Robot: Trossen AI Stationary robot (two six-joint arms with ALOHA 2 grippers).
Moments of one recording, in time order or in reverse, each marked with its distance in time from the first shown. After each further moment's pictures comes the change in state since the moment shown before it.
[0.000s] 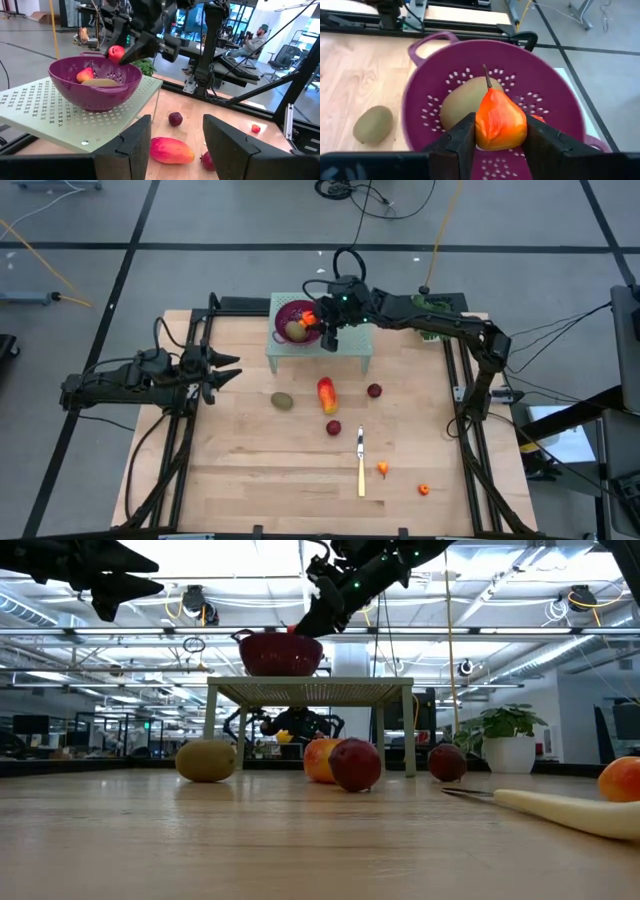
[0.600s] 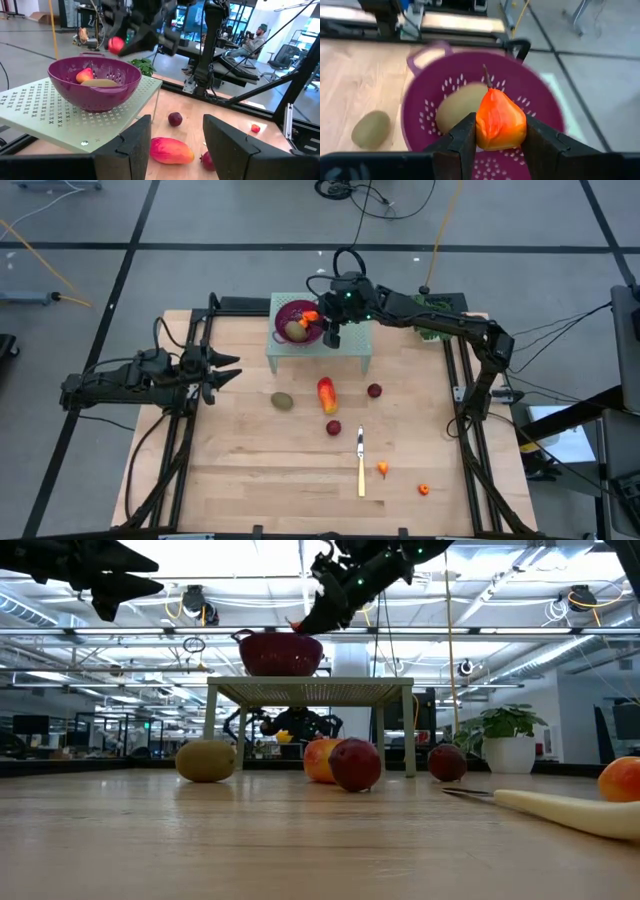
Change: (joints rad) left arm 0.000 0.000 0.000 0.002 0.002 0.003; right arm -0.014 -0.024 0.000 -0.011 0.004 -0.001
